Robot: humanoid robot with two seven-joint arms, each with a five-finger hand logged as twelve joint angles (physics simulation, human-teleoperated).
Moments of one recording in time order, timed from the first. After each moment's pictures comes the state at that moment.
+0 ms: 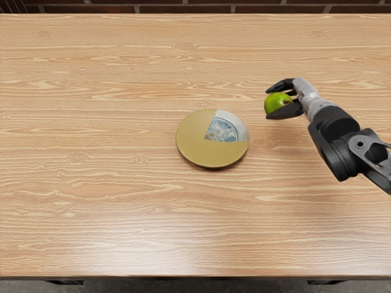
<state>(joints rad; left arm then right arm) 0.00 0.00 -0.01 0.00 0.10 0.18 0.61 0.80 -0.54 0.58 1.54 -0.97 -0.49 -0.61</state>
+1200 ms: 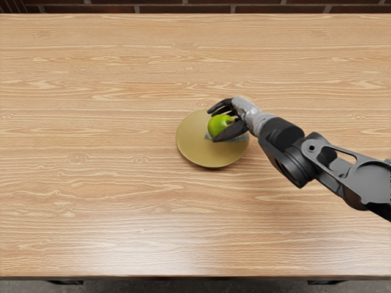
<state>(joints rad) 0.00 0.00 -0.01 0.00 0.10 0.18 0.61 0.81 -0.32 0.56 1.46 -0.96 -0.33 -0.61</state>
